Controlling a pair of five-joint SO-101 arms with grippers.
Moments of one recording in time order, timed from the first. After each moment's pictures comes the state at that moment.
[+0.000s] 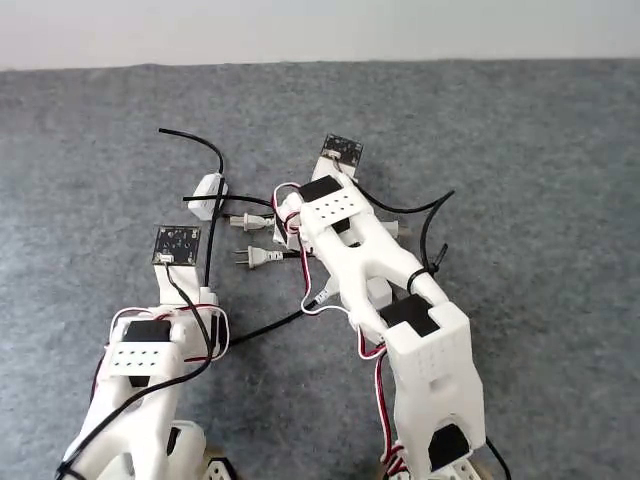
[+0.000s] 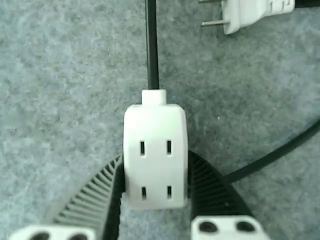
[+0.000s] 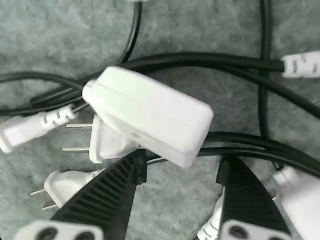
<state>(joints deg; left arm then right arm) -4.7 -37.9 75.1 47.0 3.2 -28.7 33.0 -11.3 64.4 -45.3</state>
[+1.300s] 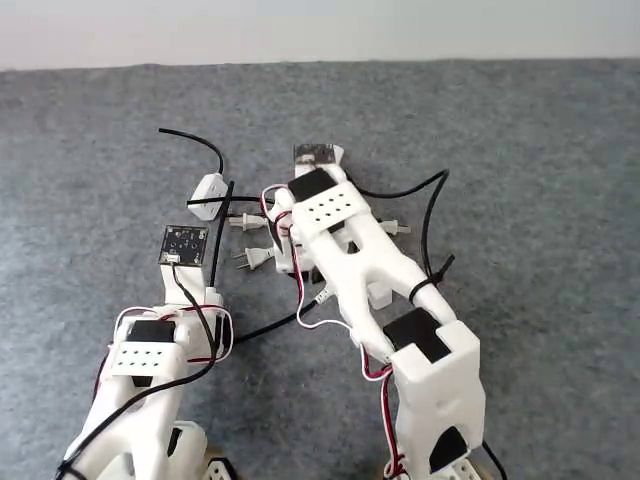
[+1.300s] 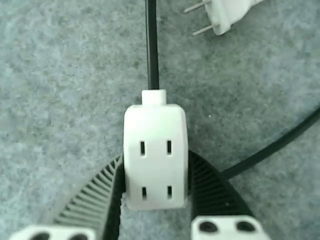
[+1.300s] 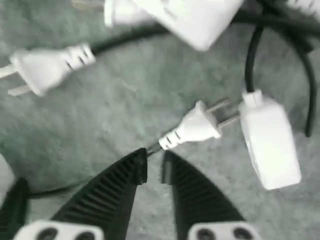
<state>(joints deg) -3.1 -37.9 75.1 47.0 3.0 -33.1 25.1 -9.4 84.9 -28.4</state>
